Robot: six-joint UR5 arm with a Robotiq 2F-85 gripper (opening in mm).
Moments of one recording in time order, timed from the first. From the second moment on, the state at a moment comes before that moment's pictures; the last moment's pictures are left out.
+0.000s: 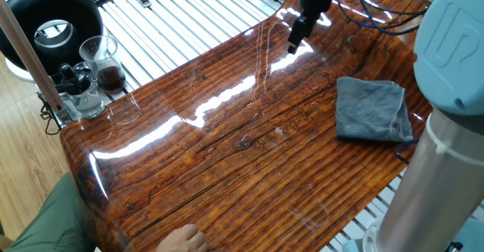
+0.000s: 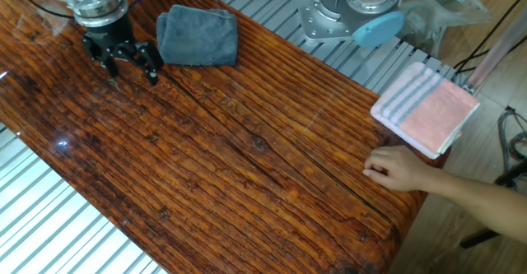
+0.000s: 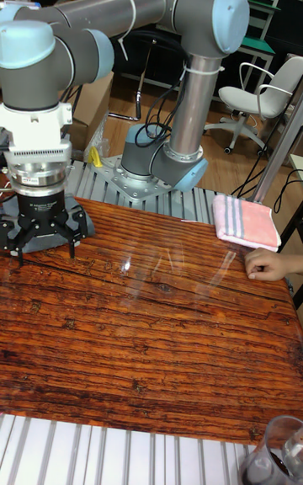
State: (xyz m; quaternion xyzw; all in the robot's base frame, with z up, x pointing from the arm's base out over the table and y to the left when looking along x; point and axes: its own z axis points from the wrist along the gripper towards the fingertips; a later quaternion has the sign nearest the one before) arm 0.548 -0.164 0.097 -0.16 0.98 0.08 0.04
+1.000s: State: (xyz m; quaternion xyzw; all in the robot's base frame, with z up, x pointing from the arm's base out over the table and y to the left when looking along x) arm 0.439 -0.188 0.105 -0.15 0.98 0.09 0.07
